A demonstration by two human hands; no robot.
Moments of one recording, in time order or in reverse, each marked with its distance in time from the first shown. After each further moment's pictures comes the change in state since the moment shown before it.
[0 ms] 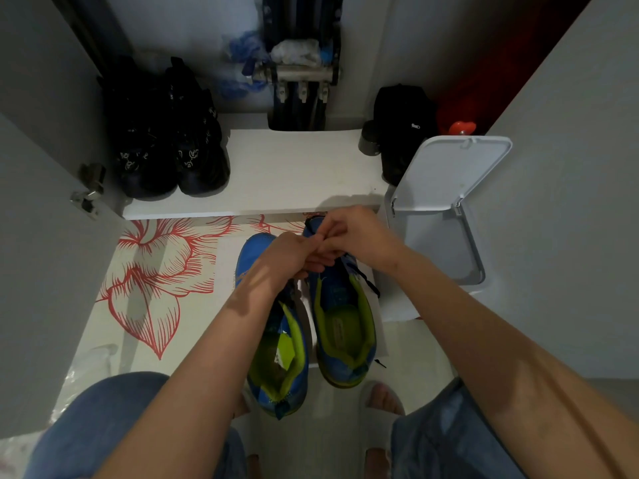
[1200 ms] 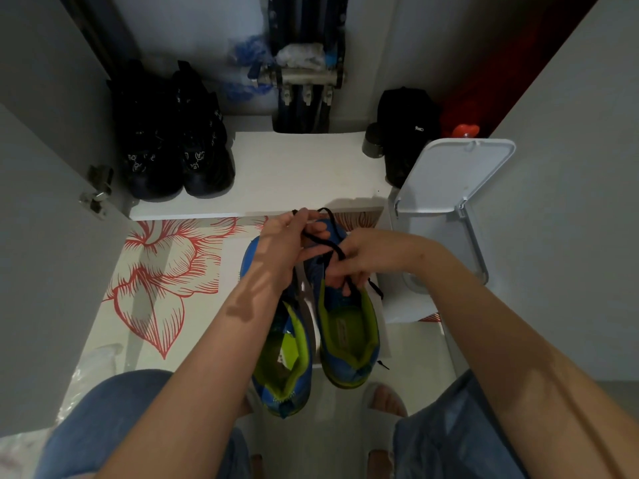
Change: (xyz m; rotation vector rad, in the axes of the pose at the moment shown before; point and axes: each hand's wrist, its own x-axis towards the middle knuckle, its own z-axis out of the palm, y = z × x) left_hand -0.013 0.016 0.001 -0.642 0.189 0.164; right_hand -0.017 -0.017 -0.018 -0.071 -0.548 0.197
